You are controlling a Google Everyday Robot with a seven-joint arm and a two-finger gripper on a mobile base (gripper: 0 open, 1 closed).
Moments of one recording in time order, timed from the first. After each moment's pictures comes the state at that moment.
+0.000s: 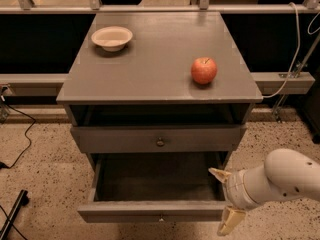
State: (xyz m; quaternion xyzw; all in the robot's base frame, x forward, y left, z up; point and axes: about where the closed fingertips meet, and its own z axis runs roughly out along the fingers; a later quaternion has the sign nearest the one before) arm 0.402 -0.167 0.592 -0.69 0.68 0.11 0.24
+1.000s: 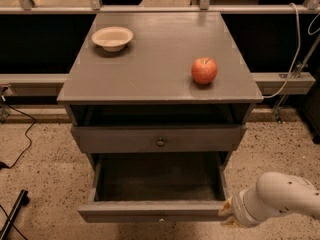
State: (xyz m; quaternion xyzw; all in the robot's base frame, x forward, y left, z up) arm 0.383 -0.217 0.490 -0.73 0.66 0.08 0.16
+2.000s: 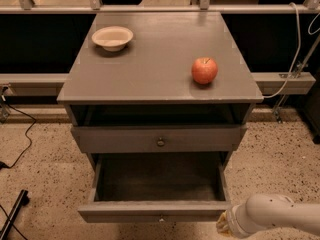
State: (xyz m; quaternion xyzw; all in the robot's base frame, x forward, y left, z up) arm 0.383 -0.229 0.385 -0.75 0.64 0.06 0.15
